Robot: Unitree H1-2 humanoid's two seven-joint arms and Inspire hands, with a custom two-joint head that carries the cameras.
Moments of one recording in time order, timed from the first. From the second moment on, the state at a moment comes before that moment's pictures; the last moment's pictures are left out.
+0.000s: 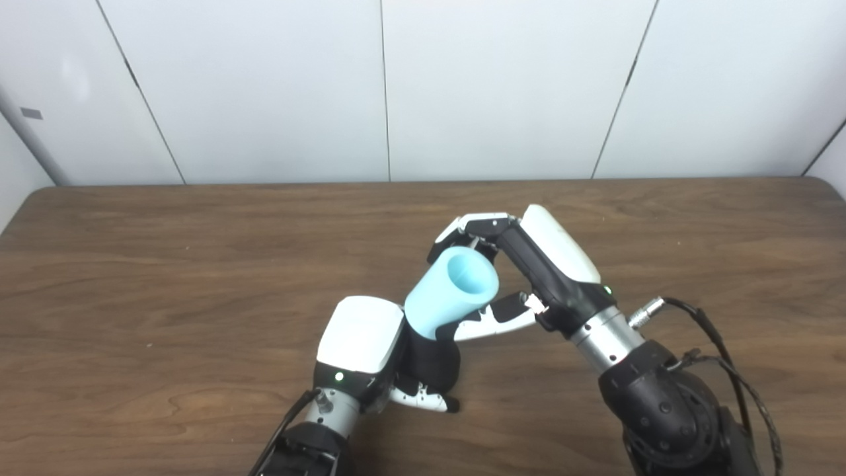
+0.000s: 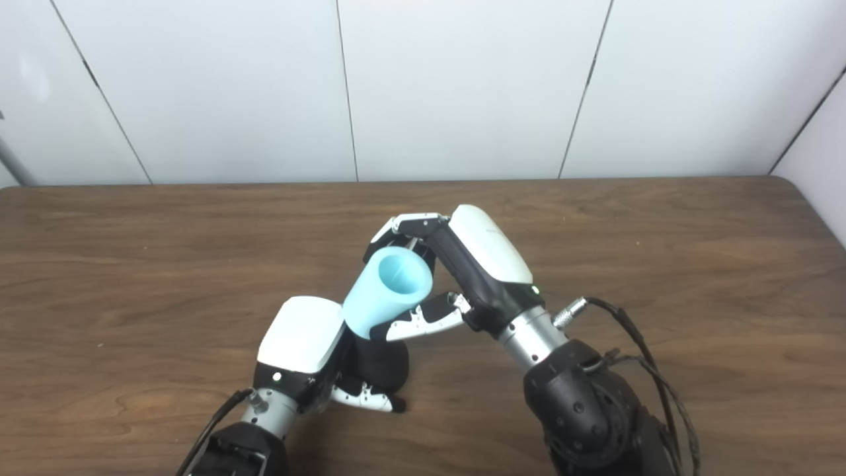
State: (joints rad) left arm -0.09 0.14 -0.51 -0.26 1.36 0.20 -0.24; right arm -0.23 -0.15 0.26 -0.62 -0.62 0.31 0.37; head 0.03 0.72
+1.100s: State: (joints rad) left arm -0.08 0.13 -0.54 -0.25 1.38 0.22 -0.24; right arm -0.29 -0.21 0.23 -0.59 -0.62 0.30 0.43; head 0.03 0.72
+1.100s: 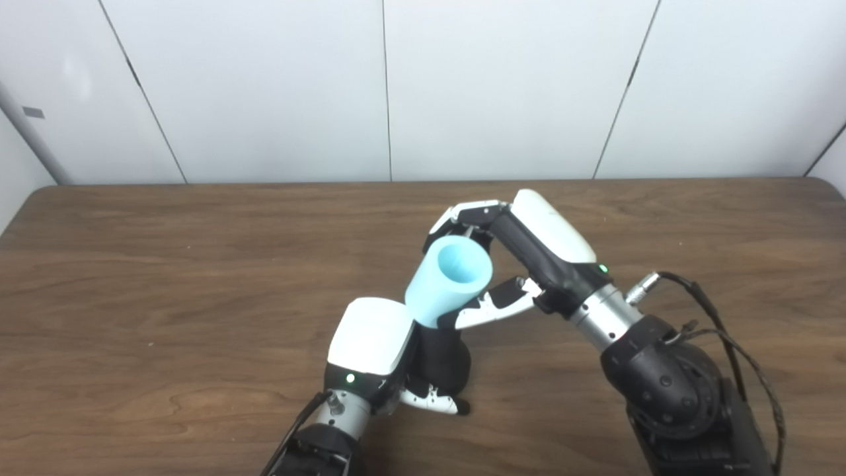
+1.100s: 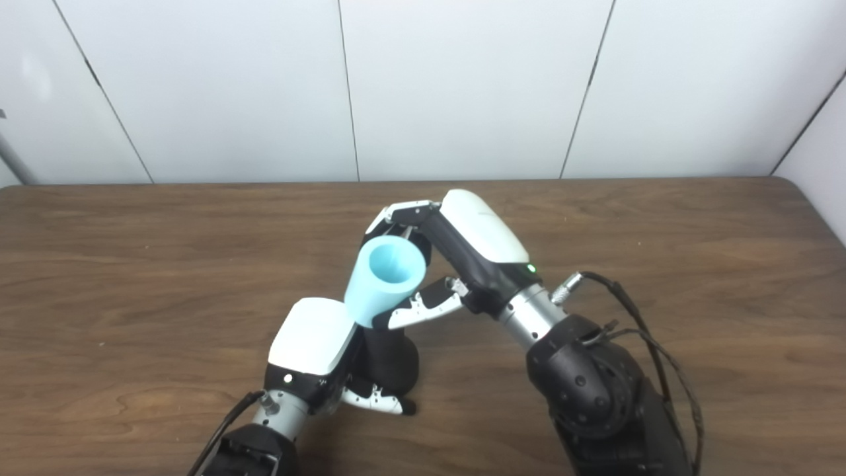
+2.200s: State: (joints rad) left arm -0.09 0.13 -0.53 -0.25 1.37 0.22 -0.24; right arm -0.28 -0.21 0.18 -0.66 -0.60 0.39 0.43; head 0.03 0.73
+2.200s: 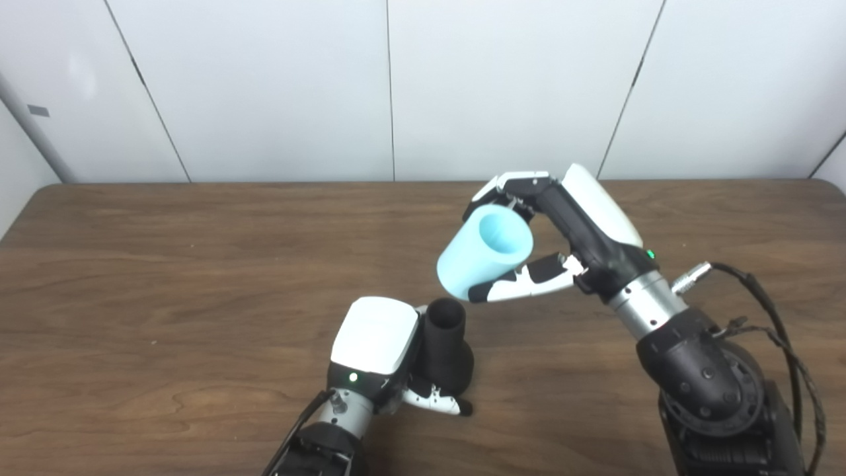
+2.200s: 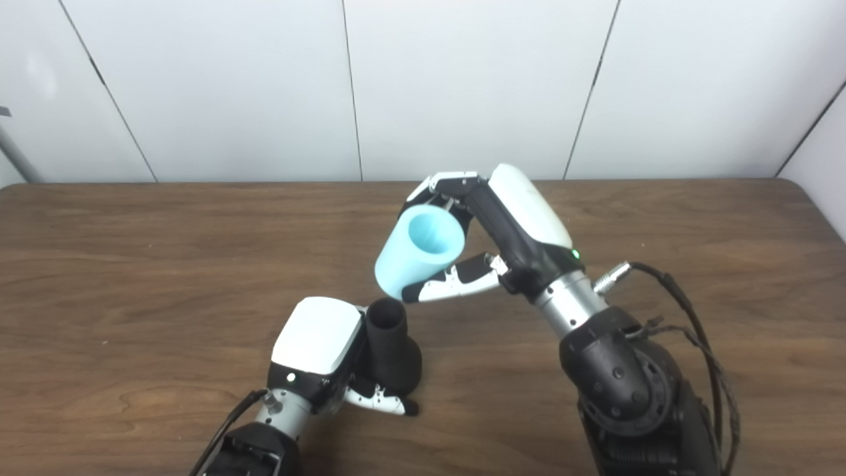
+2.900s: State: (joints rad) left arm -0.09 0.13 -0.53 -0.25 1.37 0.22 -0.24; right arm -0.22 -0.21 0.21 -0.66 -0.60 0.37 0.43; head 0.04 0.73
